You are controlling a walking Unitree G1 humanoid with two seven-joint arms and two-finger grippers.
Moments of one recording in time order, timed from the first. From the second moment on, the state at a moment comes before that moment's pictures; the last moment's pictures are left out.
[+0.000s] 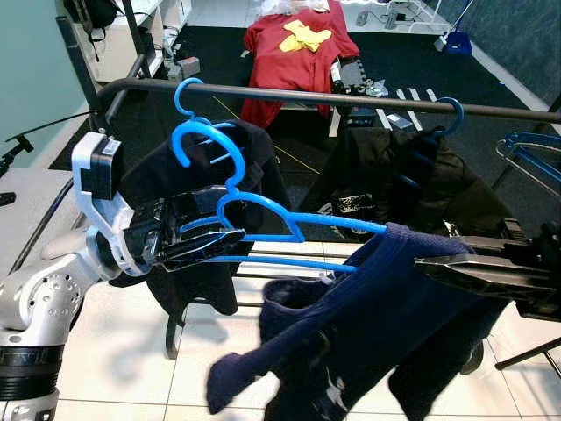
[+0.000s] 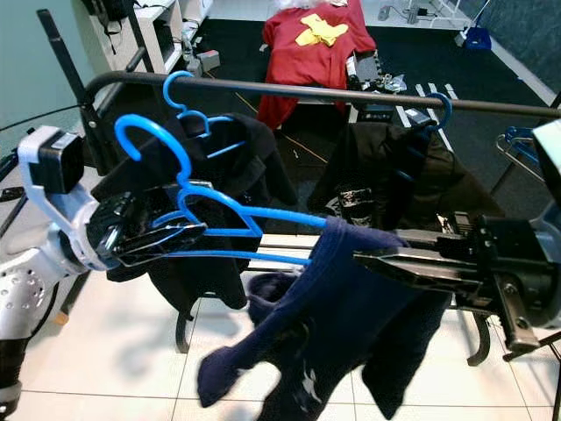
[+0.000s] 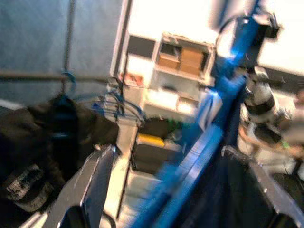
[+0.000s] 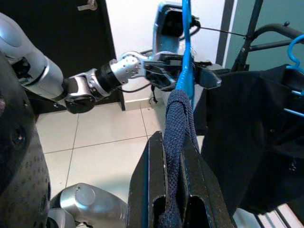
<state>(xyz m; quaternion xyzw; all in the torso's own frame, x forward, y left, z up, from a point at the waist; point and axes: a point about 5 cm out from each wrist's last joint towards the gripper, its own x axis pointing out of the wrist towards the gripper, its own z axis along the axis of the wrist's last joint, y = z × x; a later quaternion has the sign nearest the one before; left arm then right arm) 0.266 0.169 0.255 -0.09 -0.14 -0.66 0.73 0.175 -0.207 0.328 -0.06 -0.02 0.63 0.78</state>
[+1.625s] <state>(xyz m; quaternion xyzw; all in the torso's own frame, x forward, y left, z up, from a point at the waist) 0.253 0.138 0.252 -0.06 -0.12 -0.73 0.67 0.182 -0.206 0.320 -0.06 0.00 0.63 0.77</state>
